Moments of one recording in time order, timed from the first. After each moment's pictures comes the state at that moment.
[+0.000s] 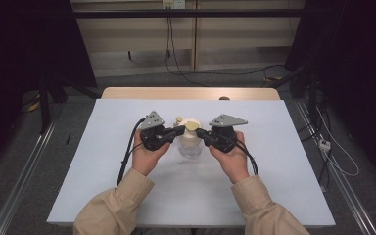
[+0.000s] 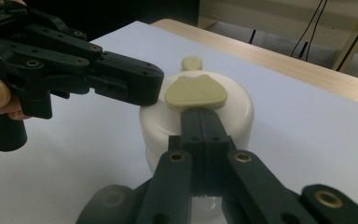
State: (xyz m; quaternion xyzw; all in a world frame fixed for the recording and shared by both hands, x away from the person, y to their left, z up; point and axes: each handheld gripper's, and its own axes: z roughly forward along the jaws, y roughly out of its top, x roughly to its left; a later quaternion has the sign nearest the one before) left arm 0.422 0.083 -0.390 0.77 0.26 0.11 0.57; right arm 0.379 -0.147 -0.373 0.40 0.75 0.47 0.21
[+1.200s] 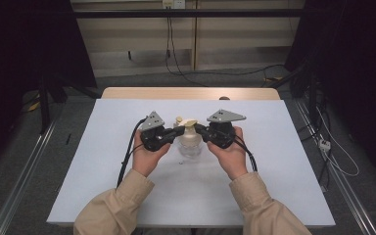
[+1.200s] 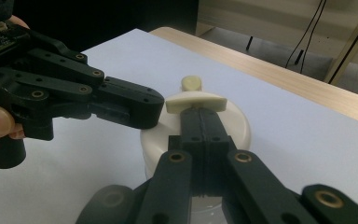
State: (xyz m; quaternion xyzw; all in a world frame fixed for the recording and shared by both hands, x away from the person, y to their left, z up) left arm 0.420 0.082 -0.391 0.77 0.26 0.11 0.57; right arm 0.384 -0.141 -0.360 0.40 0.75 0.47 0.22
